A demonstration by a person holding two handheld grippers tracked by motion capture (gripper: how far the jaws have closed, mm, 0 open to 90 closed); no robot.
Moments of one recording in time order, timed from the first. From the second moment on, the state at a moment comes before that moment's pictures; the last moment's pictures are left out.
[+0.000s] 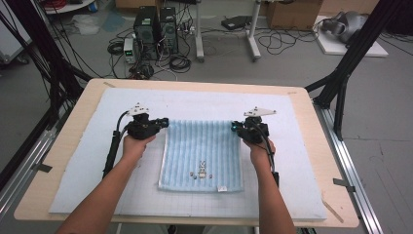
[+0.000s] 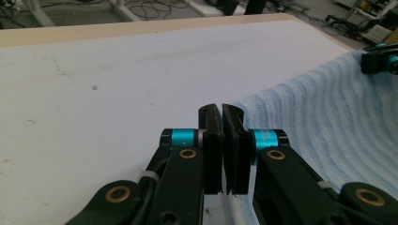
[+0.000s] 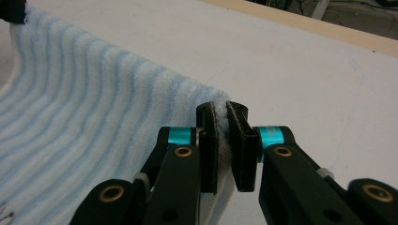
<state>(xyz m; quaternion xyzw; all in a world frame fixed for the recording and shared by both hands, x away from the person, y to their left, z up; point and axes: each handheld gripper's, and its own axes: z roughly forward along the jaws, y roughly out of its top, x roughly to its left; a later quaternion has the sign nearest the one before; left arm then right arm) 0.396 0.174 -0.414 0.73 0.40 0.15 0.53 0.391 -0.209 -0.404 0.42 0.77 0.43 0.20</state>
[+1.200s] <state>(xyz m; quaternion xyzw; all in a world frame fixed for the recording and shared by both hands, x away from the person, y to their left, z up) 0.302 0.196 -0.421 0.74 0.35 0.11 0.56 0.296 -0.214 -0.402 0.36 0.78 0.47 0.21</state>
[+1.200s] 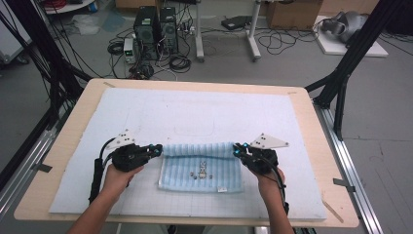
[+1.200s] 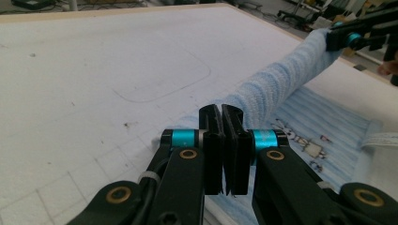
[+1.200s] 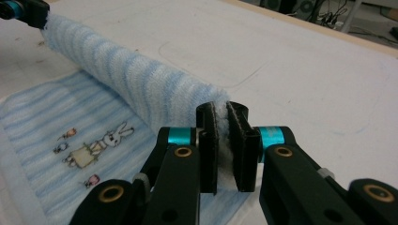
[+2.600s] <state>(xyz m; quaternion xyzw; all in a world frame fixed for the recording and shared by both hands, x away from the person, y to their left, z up) 0.278 0.188 -0.438 0.74 0.36 0.07 0.57 0.247 -0.213 -0.411 0.38 0.78 0.45 0.22</state>
